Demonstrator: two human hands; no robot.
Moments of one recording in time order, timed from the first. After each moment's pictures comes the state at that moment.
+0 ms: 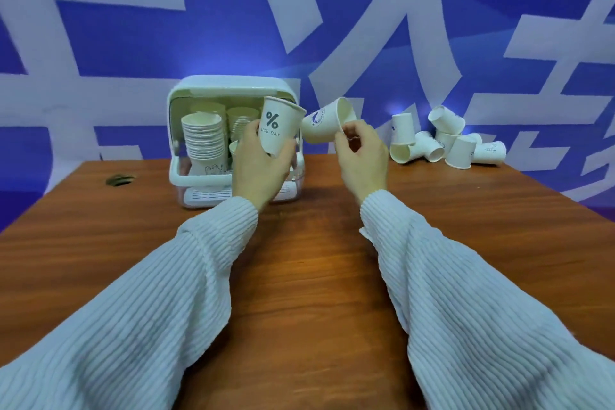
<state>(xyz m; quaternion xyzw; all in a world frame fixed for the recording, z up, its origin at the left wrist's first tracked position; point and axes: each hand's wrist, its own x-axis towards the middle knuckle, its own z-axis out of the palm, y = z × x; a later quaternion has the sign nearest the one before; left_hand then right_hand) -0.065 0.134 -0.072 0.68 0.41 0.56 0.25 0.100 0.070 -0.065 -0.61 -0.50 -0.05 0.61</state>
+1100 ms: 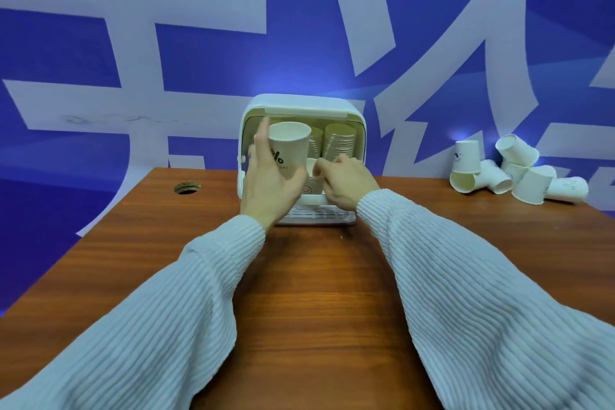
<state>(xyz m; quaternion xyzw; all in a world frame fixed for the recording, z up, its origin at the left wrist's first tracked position) -0.160 0.166 -0.073 0.70 0.42 0.55 0.19 0.023 0.172 -0.064 -0.67 -0.72 -0.12 0.11</state>
